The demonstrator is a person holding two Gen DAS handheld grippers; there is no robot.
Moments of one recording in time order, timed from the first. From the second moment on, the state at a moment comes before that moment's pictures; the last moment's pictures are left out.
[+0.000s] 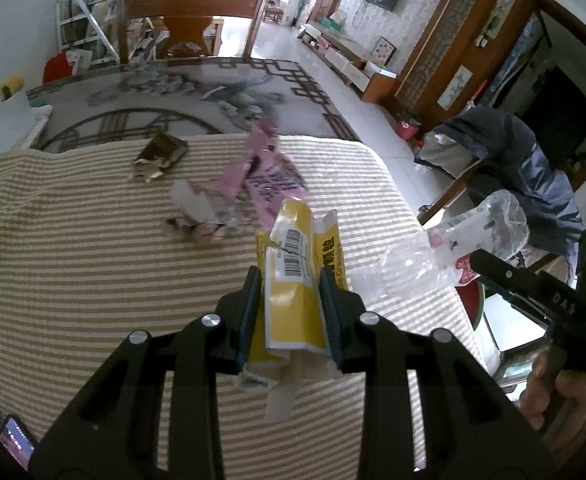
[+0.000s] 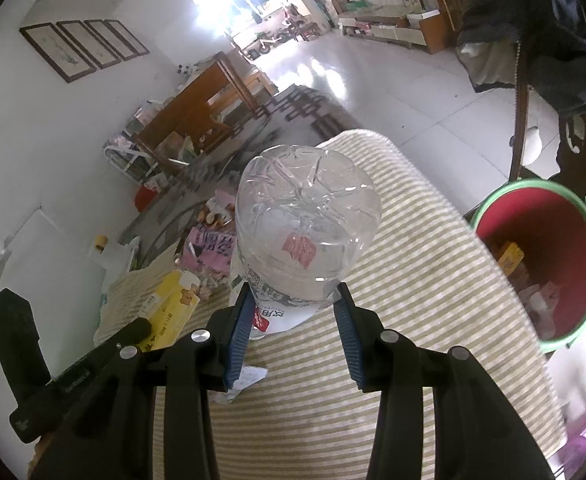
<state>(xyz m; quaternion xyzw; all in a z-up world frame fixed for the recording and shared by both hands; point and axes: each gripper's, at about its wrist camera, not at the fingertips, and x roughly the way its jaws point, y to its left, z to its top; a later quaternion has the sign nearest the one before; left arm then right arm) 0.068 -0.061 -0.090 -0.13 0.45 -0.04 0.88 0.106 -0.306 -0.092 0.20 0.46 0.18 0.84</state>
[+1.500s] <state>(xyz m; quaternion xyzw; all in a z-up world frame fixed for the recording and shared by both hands) 0.162 -0.317 -0.101 -0.04 0.47 -0.18 0.86 0.114 -0.539 -0.109 0.24 0.42 0.01 0.87</state>
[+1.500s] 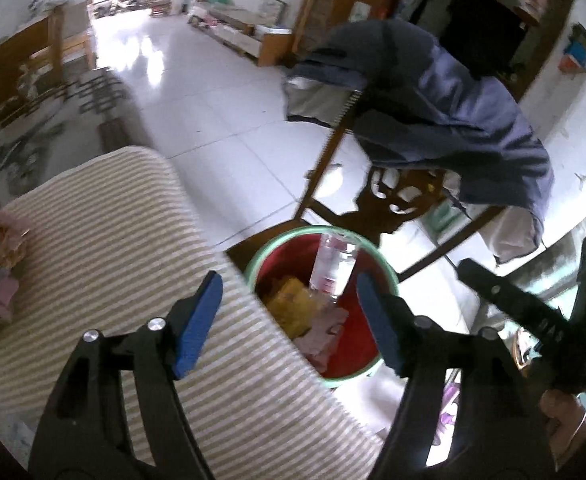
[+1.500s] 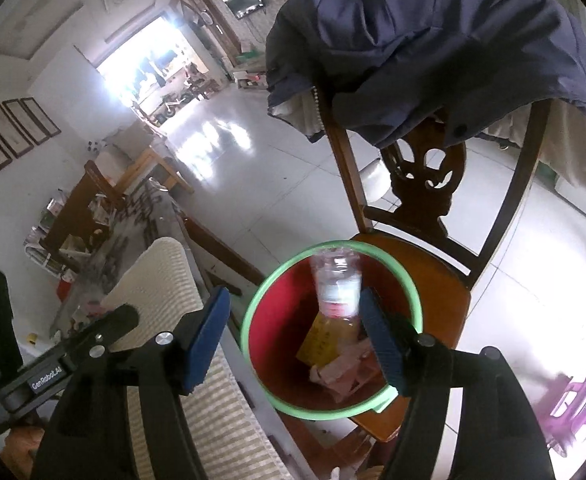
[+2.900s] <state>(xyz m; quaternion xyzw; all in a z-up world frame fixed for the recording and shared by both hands) 0.261 0.074 -0.194 -0.02 0.55 0.06 0.84 0.053 -0.298 -0.109 0.18 0.47 0.07 0.86</state>
